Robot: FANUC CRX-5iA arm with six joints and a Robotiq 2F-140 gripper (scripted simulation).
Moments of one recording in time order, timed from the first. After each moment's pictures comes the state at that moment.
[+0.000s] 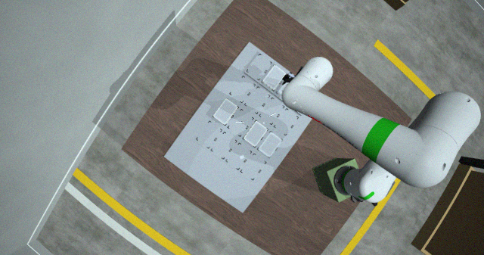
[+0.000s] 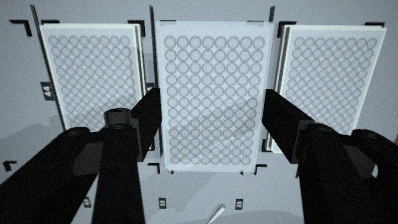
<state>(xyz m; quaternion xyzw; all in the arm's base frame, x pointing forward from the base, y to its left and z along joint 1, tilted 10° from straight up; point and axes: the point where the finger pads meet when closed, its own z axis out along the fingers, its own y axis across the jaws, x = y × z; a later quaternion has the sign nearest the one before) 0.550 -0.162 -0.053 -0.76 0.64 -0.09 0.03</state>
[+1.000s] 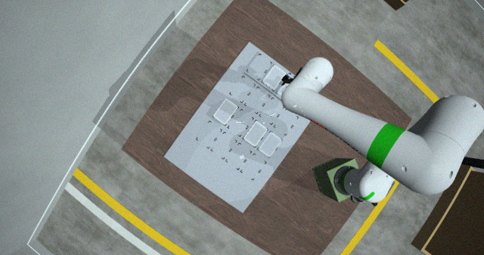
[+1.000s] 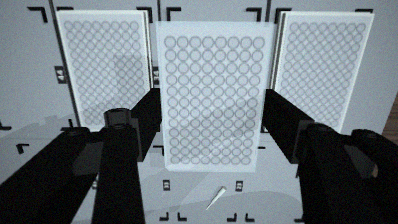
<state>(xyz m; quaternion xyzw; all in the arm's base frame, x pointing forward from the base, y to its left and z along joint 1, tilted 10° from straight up) 0.547 -0.147 -0.033 -0.76 0.64 -0.09 0.03</state>
